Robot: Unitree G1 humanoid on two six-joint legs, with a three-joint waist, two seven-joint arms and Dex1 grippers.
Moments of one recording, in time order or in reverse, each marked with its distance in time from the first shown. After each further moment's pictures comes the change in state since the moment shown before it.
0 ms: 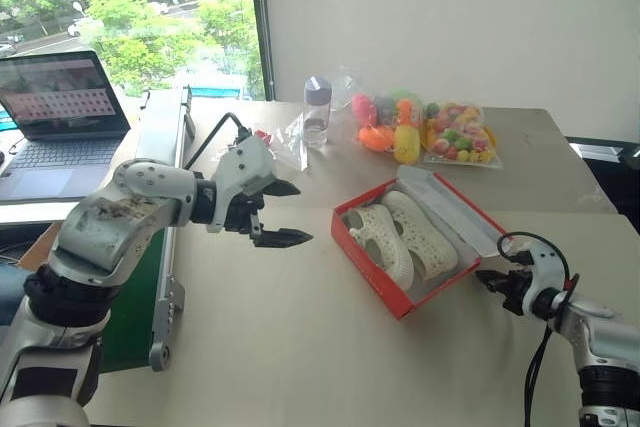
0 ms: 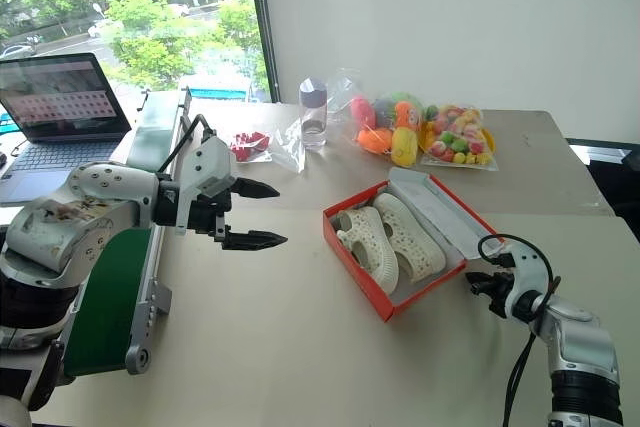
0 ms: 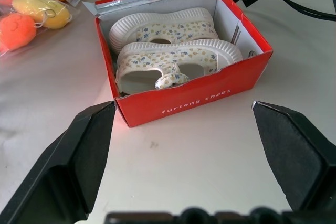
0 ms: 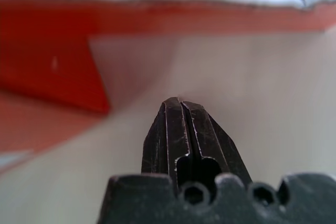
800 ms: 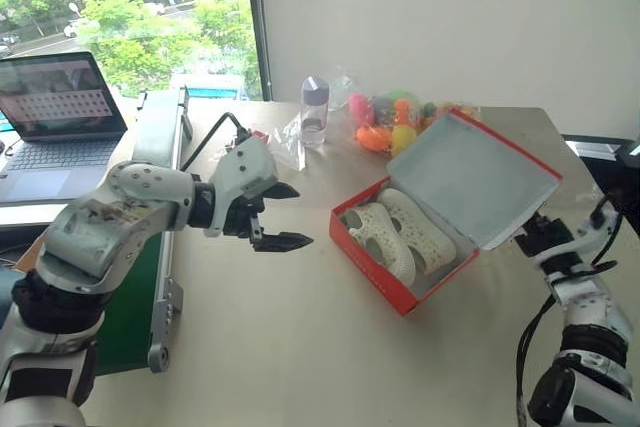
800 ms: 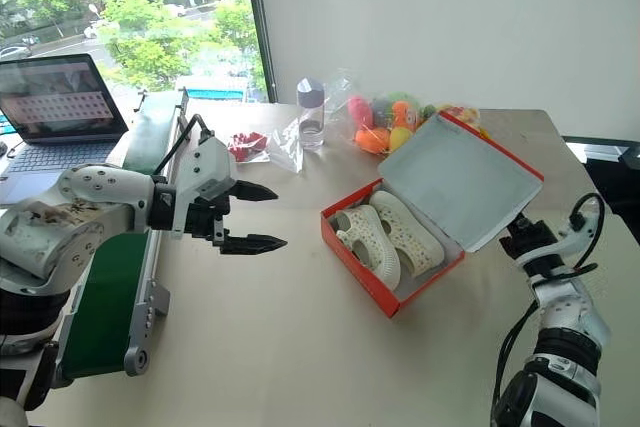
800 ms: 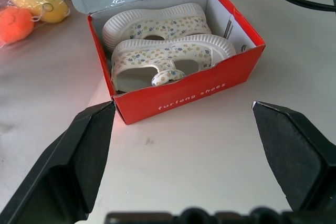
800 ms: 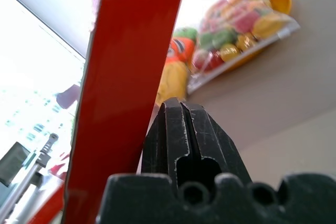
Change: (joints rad) left arm -0.011 0.012 0.007 -0.049 -0.021 0.075 0.025; right arm -0.186 0.061 -0.368 0.133 0.533 -0.015 0.101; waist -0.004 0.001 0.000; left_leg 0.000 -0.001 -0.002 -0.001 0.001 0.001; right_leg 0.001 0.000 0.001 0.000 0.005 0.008
